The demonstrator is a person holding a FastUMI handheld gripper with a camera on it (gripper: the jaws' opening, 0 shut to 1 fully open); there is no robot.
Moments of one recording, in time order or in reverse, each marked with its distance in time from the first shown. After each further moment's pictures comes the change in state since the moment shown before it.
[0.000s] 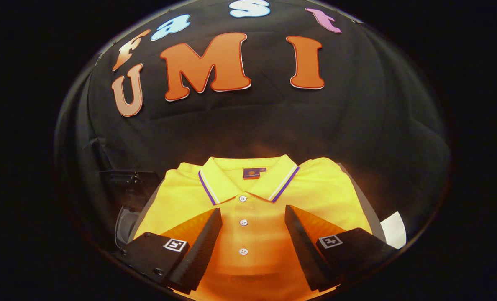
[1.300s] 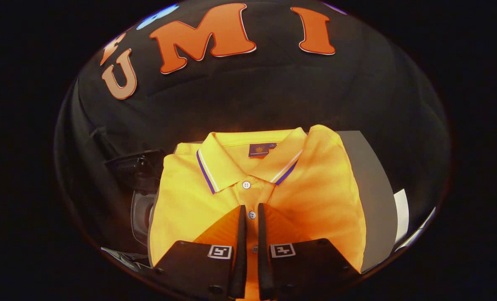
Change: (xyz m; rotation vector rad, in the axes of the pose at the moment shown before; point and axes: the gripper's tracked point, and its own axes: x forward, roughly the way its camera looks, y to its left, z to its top) arm 0.011 0.036 -0.016 0.066 0.307 0.068
